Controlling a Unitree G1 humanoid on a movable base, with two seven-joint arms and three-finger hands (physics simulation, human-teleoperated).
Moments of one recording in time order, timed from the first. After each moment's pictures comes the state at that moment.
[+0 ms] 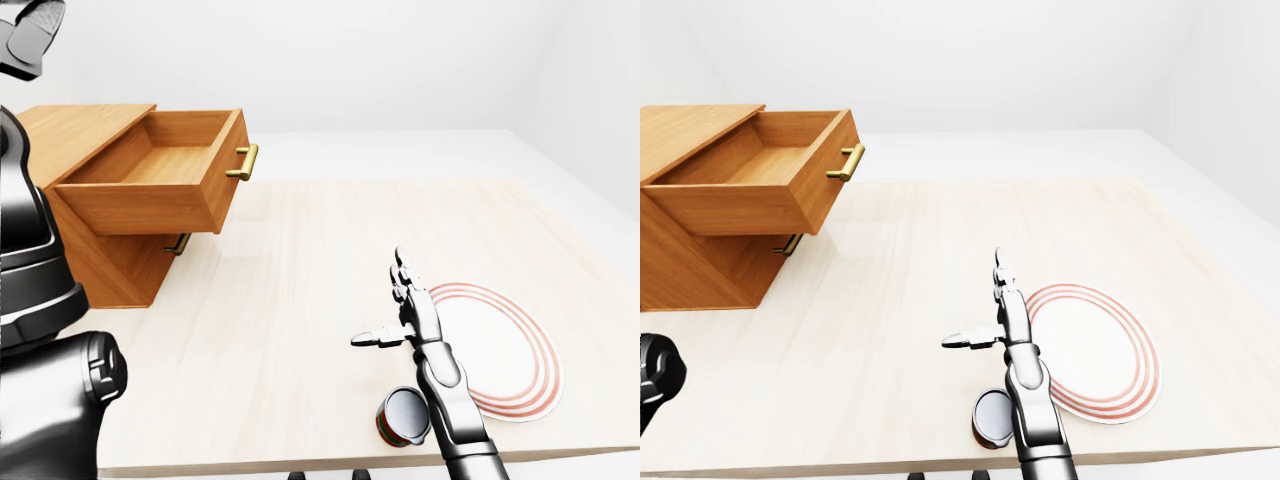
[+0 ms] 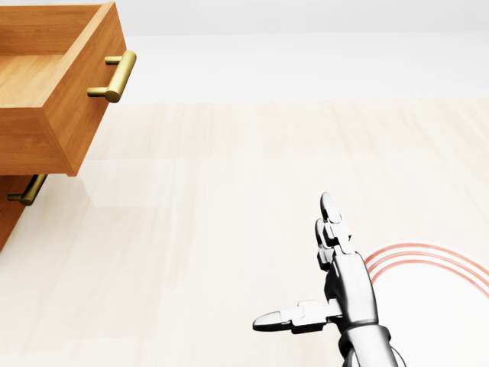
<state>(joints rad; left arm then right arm) -1.02 0.68 0.26 0.09 0.46 -0.06 0.29 0.00 0.01 0.04 0.03 -0.03 -0.04 0.05</state>
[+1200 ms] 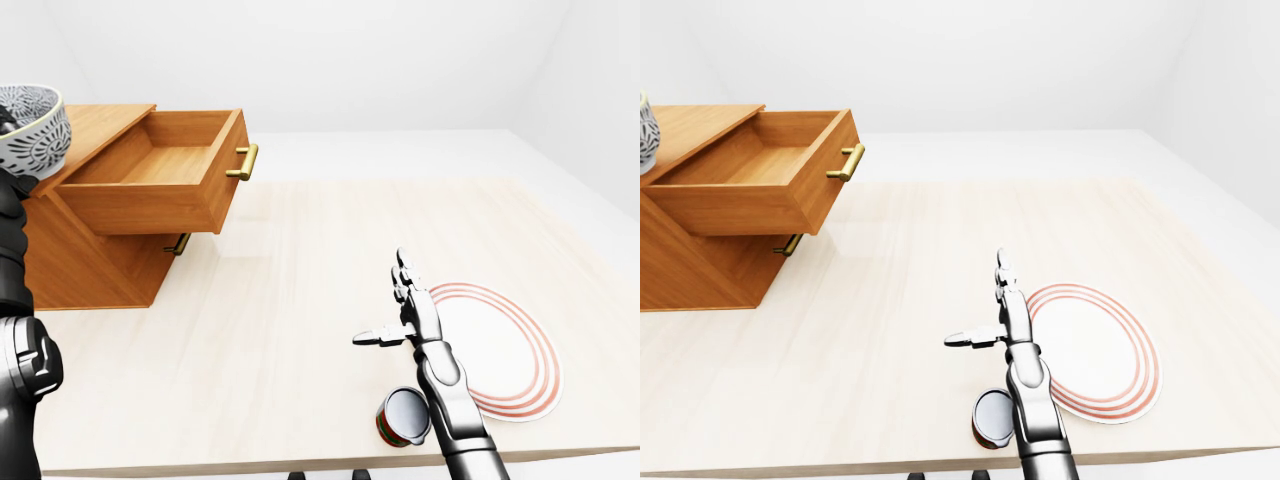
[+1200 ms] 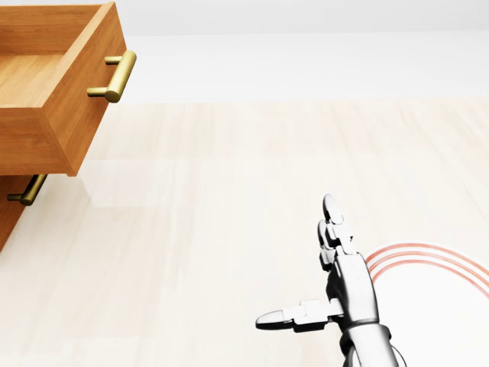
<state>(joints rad) -1.19 0.91 0.11 1.26 1.03 -0.09 0.52 -0.02 0.00 0.02 0.09 -0.02 -0.07 0.05</state>
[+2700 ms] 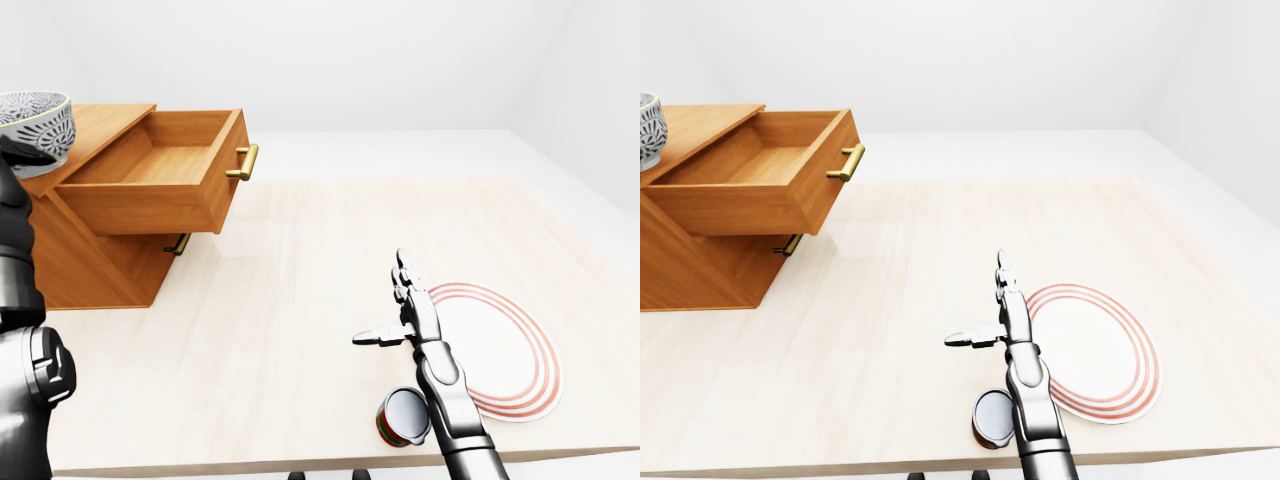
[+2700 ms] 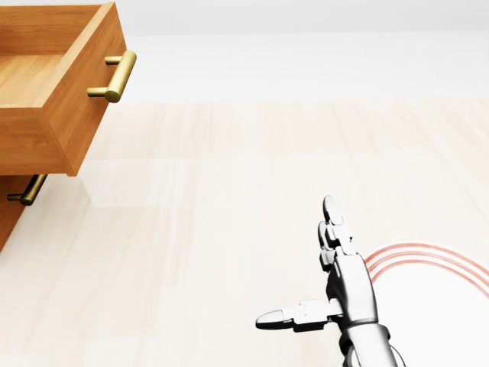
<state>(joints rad) -1.13 0.88 0.16 1.08 0.96 -0.09 0.52 -0.02 0.00 0.02 0.11 -0.03 -0.08 0.04</state>
